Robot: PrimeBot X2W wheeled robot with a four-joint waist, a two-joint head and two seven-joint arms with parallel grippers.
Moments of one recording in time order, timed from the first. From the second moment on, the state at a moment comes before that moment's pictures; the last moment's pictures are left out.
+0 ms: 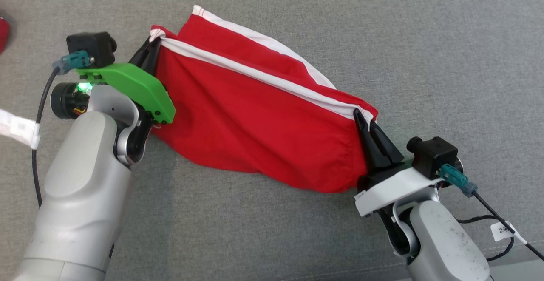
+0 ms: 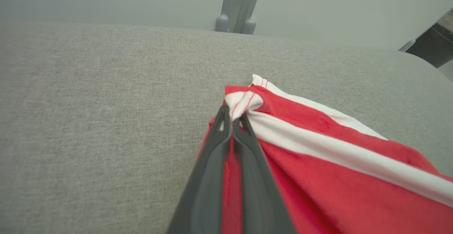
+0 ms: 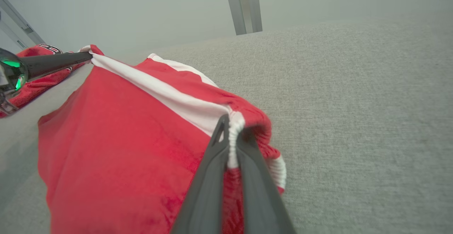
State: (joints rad) left arm -0.77 0.21 -0.35 0.60 -0.60 -0.05 0.07; right arm -0.29 -0.05 0.26 0.26 0.27 0.13 -0.25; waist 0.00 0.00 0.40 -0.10
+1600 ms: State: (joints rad) left arm -0.85 0.20 -0.46 0.95 -0.65 -0.12 0.03; right arm -0.17 -0.05 0.12 0.17 0.19 0.13 -0.24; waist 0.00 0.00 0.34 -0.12
